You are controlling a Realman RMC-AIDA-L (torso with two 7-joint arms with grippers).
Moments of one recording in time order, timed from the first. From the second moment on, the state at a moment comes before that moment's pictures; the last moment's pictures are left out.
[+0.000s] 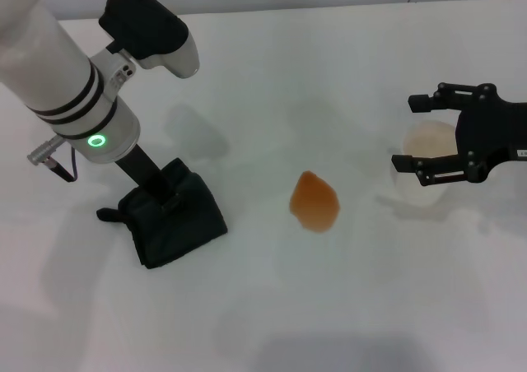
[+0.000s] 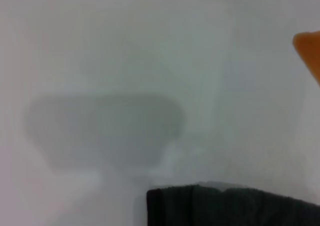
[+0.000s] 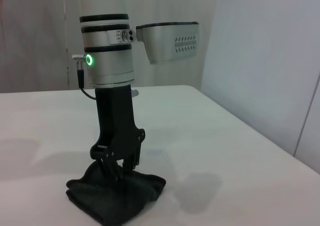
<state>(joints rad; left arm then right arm) -0.84 -2.08 1.42 0.92 2.66 1.43 -2.48 0.30 2.01 -1.13 -1.18 -1.76 -1.43 1.43</state>
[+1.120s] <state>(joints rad) -0.82 -2.08 1.34 0.95 2.56 1.30 -2.50 0.29 2.01 -1.13 -1.18 -1.76 -1.43 1.43</state>
